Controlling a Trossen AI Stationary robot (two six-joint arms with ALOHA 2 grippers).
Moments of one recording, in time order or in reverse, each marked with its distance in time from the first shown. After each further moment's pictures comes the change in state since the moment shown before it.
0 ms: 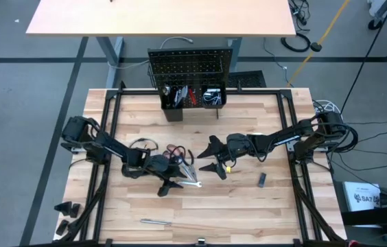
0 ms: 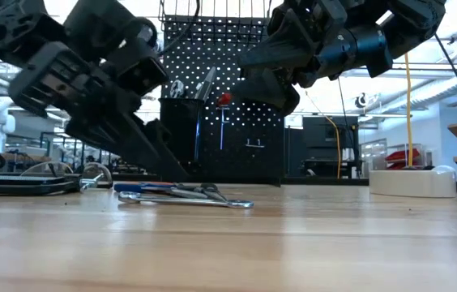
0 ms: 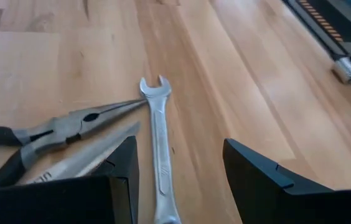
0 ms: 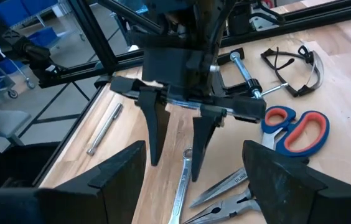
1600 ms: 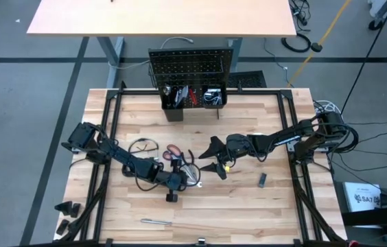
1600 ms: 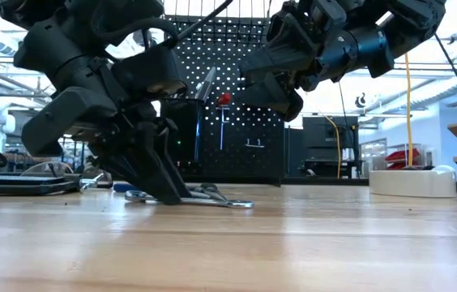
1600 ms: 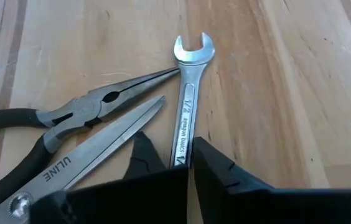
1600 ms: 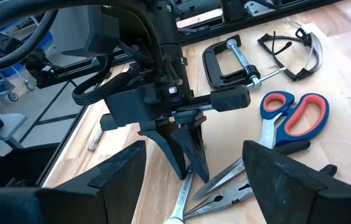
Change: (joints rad) left arm -0.136 0.167 0.258 -0.515 -0.347 -0.023; right arm 0.000 -0.001 0.000 -0.036 0.005 0.052
